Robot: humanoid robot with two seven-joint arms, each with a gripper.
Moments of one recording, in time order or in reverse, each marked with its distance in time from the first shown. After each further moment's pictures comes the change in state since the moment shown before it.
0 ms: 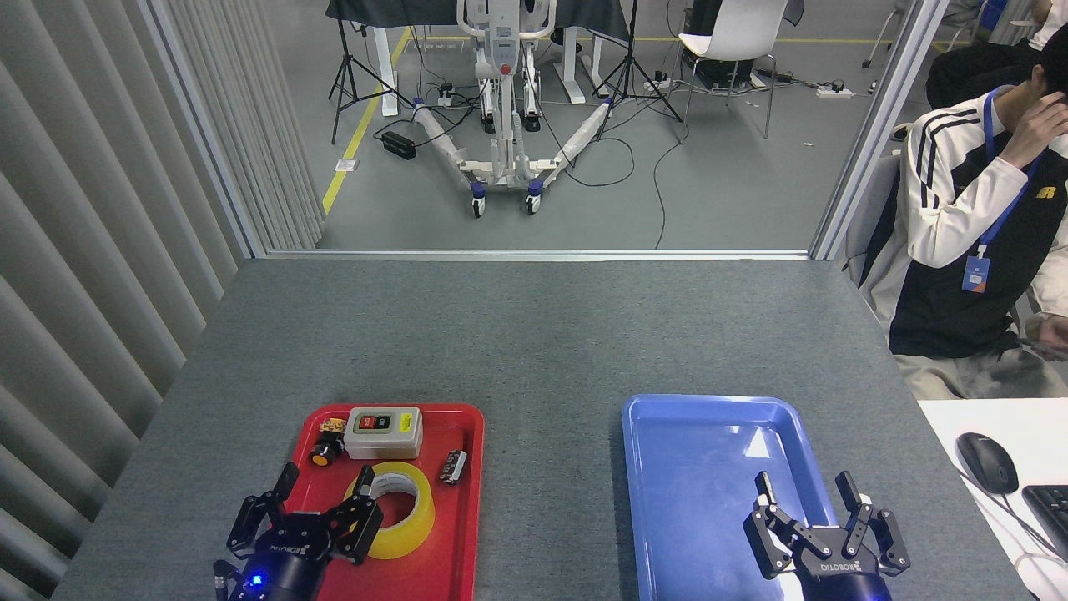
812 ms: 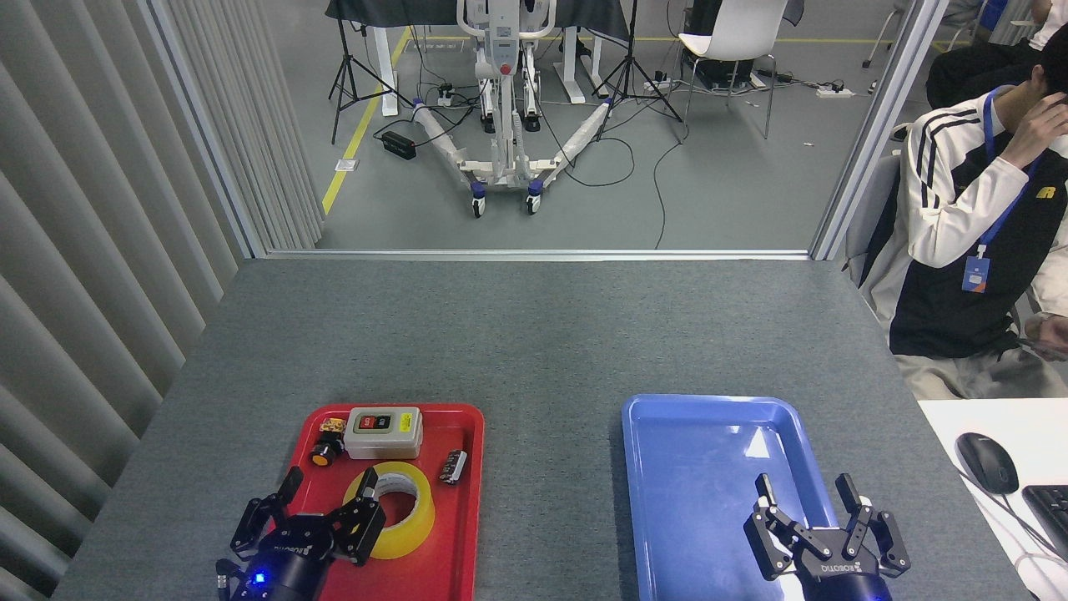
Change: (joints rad) left arm -0.002 -0.004 0.002 -0.004 0.007 -0.001 -0.039; right arm 0.000 -0.003 -0.003 -0.002 -0.002 -0.002 0.017
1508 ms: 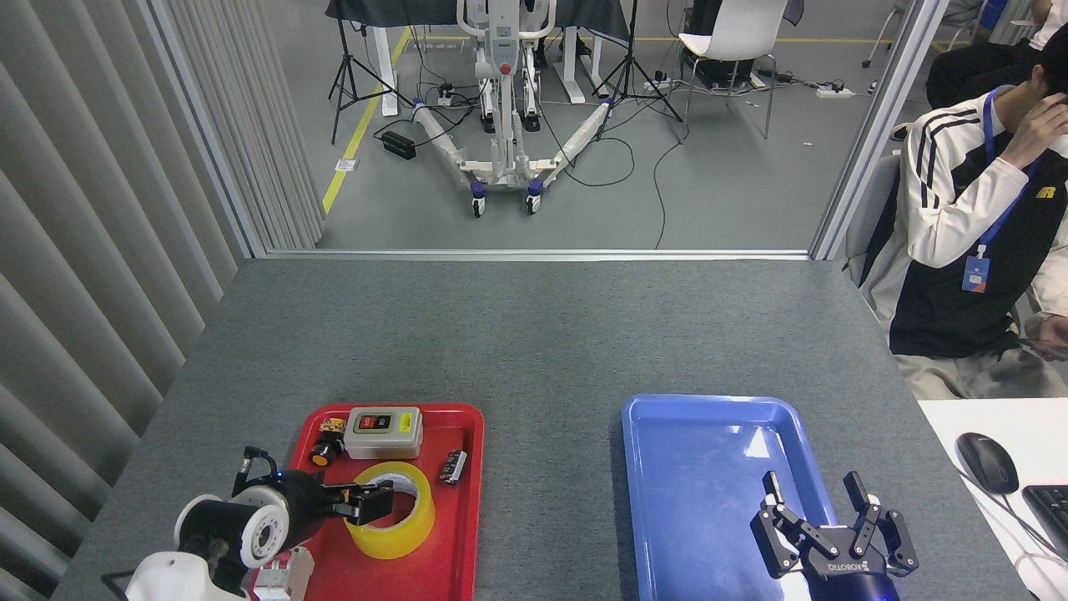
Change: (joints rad) left arm -0.307 0.082 -0.017 0.018 0.102 -0.042 -1.088; right arm 0.000 -0.004 -0.012 -0.001 0.000 0.001 -0.002
